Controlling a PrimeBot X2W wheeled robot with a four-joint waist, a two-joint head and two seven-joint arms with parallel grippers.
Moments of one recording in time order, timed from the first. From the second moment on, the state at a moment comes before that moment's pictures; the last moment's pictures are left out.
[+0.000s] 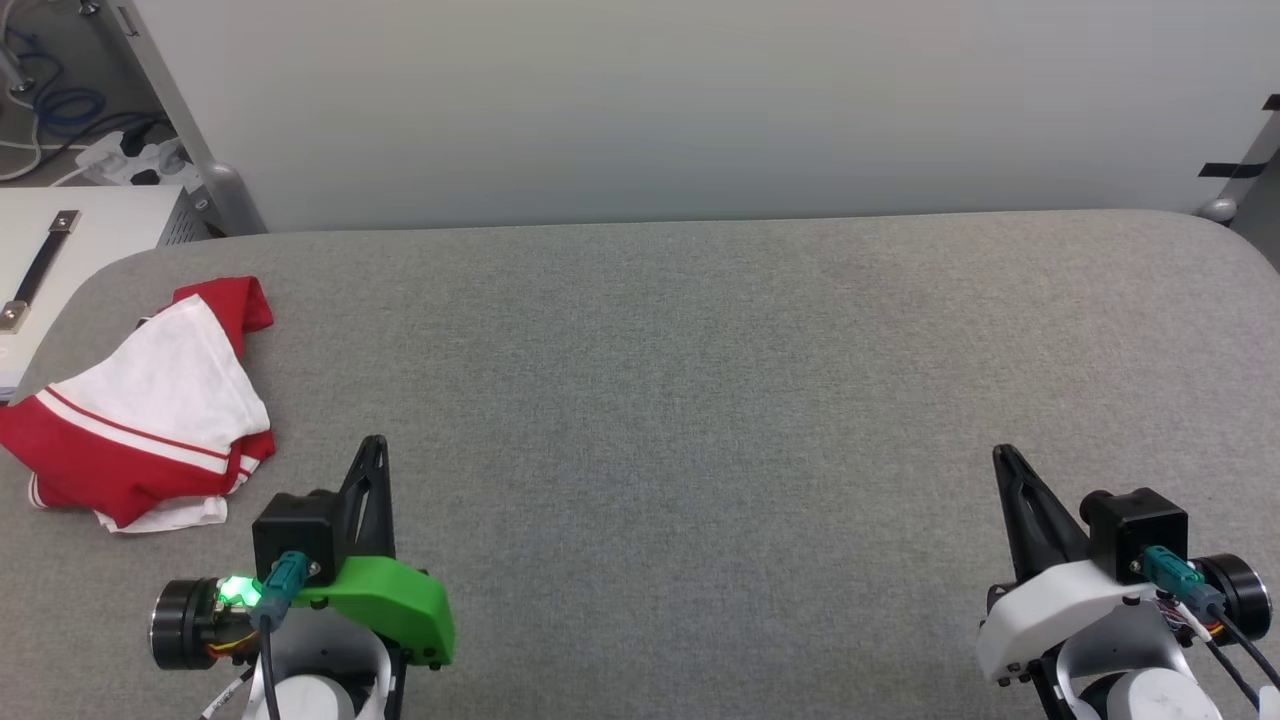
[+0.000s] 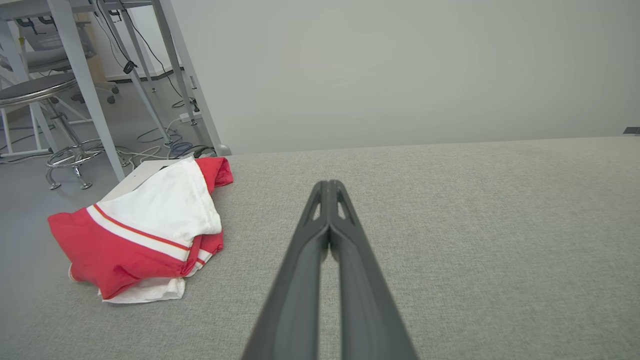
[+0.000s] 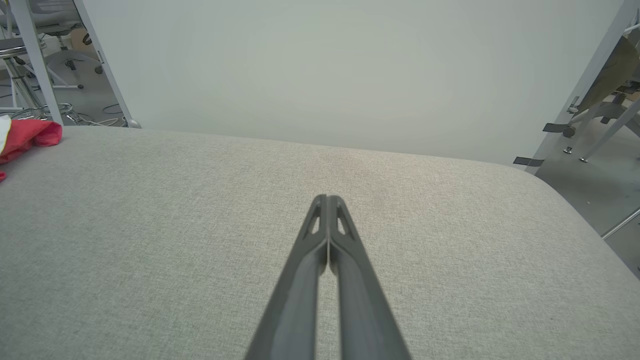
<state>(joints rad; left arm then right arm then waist) -0.01 0.06 0.00 0.00 -0.01 0.00 0.00 -0.01 -0.05 0.00 0.00 0.01 0.13 0.00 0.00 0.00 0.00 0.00</state>
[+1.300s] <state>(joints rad) -0.02 0.06 -0.01 0.03 -0.05 0.00 -0.04 -0.01 -0.05 -0.01 0.01 0.04 0.13 -0.05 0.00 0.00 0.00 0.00</state>
